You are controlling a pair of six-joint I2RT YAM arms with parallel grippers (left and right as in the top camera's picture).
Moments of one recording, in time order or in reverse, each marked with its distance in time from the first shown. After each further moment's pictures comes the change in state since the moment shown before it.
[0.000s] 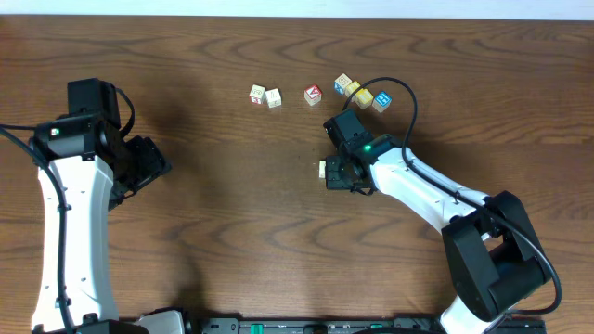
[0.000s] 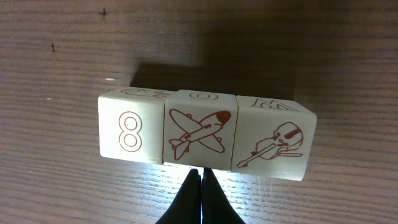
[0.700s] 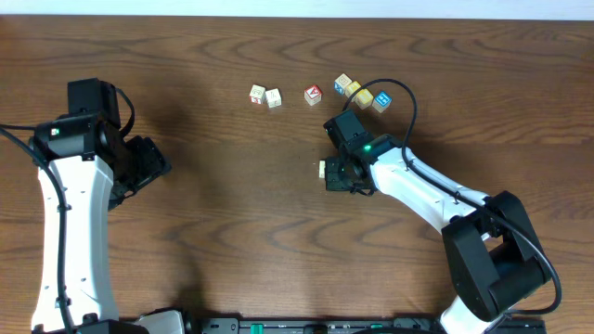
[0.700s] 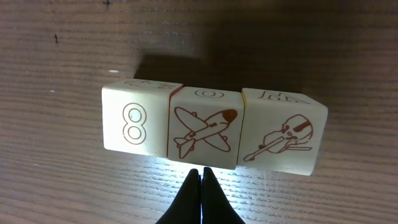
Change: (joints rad) left arm 0.000 0.000 0.000 0.000 0.000 0.000; right arm 0.000 0.000 0.000 -0.009 -0.023 0.000
